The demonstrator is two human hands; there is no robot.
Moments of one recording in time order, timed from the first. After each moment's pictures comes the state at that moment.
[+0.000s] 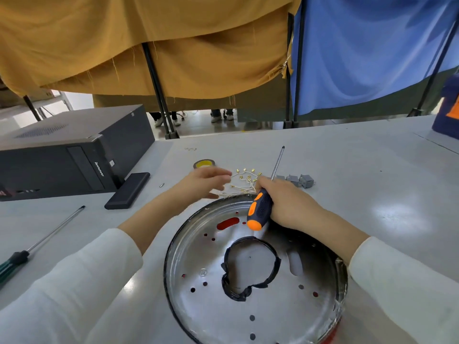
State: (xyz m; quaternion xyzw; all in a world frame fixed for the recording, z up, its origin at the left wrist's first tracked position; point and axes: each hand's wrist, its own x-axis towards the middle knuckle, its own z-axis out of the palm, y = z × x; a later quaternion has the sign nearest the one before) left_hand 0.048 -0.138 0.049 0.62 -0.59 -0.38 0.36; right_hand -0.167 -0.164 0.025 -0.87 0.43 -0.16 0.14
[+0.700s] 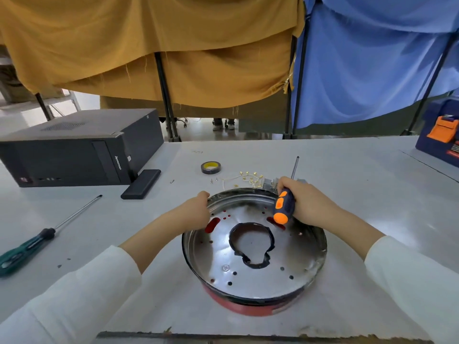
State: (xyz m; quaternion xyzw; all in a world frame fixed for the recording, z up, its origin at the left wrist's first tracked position) left_hand 0.035 -0.062 0.042 0.77 -0.59 -0.20 0.11; right_hand -0.205 -0.145 0.035 -0.87 0.43 -0.20 0.16
